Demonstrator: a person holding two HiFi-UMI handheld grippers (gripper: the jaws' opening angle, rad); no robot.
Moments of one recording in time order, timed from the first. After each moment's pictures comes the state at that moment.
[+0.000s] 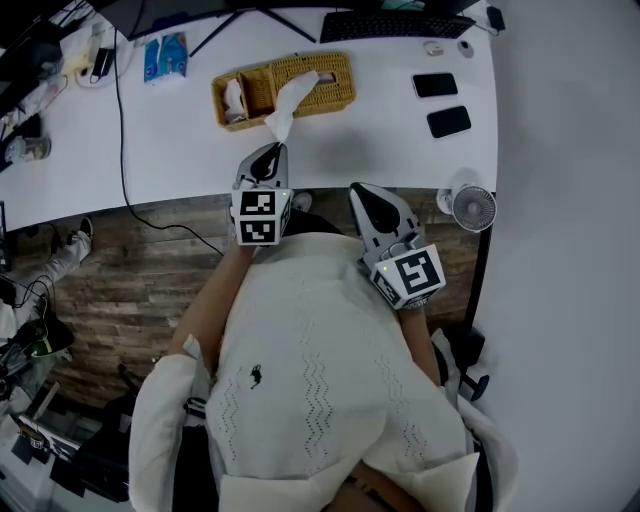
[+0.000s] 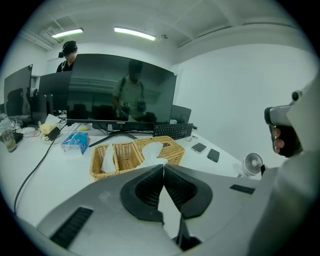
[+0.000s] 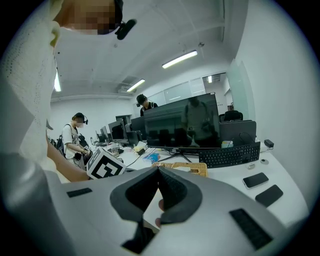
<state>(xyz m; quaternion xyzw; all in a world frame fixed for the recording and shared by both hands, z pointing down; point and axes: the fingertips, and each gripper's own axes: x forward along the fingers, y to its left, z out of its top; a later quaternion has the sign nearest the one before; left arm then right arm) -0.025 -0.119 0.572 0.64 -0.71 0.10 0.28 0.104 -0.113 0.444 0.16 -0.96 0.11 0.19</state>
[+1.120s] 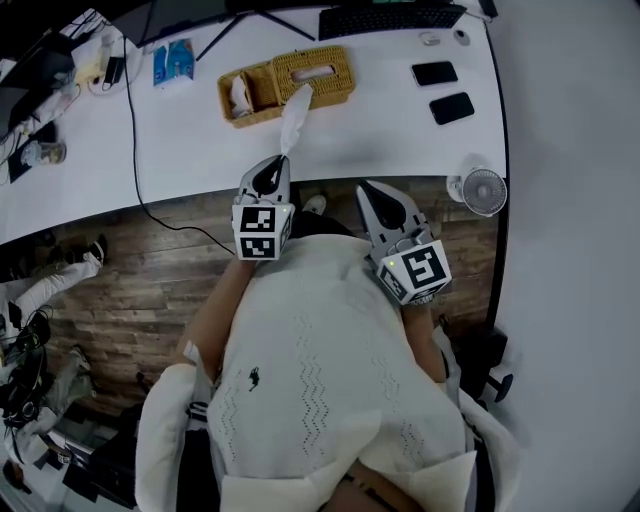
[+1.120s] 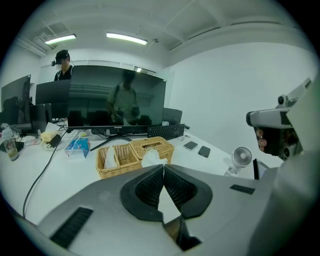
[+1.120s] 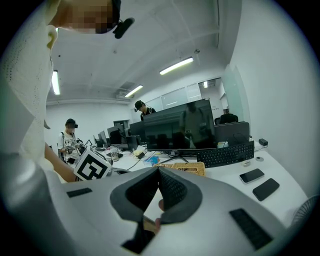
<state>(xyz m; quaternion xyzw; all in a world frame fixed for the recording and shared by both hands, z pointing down) 0.000 -0.072 0.549 0.67 -0.70 0.11 0.25 0.131 -0.087 0.443 0.19 -0.96 0.12 0.16</state>
